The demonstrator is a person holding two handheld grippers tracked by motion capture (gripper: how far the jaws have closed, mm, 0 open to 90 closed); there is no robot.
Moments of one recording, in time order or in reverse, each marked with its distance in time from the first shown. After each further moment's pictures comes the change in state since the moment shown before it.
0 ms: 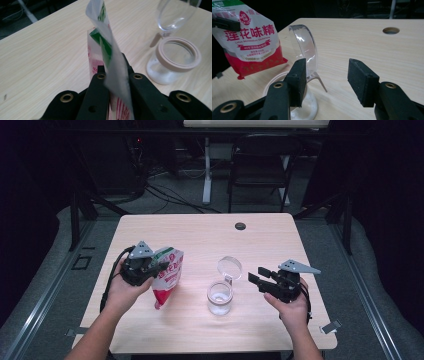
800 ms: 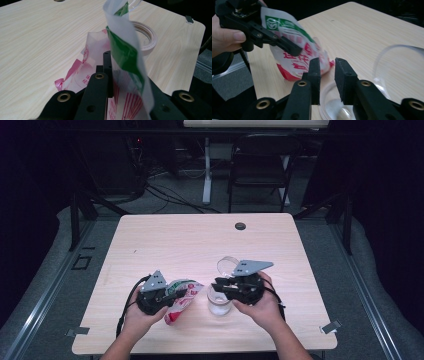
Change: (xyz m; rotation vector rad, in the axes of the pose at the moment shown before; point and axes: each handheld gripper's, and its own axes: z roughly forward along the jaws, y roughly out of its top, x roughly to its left) left arm -0.045 -0.051 0.031 -0.082 -0.169 -0.015; right arm 0.087 0.025 0.048 0.185 0.282 -0.314
